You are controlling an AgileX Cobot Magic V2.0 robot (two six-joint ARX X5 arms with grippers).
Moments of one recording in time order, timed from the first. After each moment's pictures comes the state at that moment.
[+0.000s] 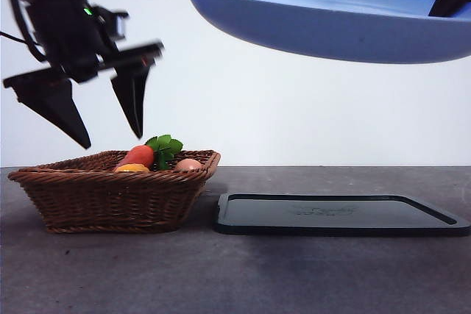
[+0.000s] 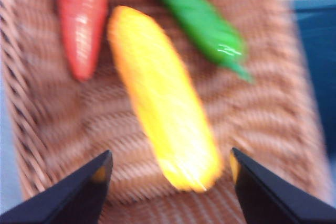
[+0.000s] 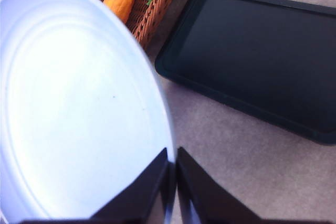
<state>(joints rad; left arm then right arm) -0.42 1.60 1.22 -0.69 0.02 -0.30 0.27 0.87 0.89 -0.84 -0.49 0.12</state>
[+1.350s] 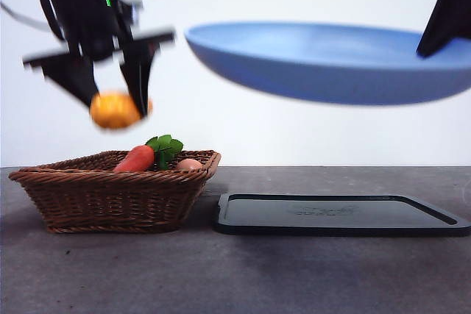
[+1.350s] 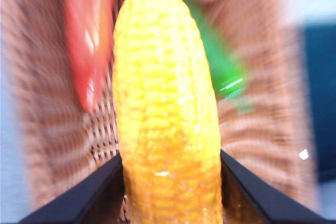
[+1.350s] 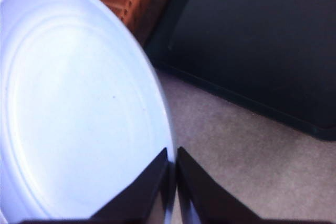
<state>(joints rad) -0.43 1.63 1.36 -0.76 0.00 -0.30 0.27 0.99 0.89 -0.81 -0.48 0.10</state>
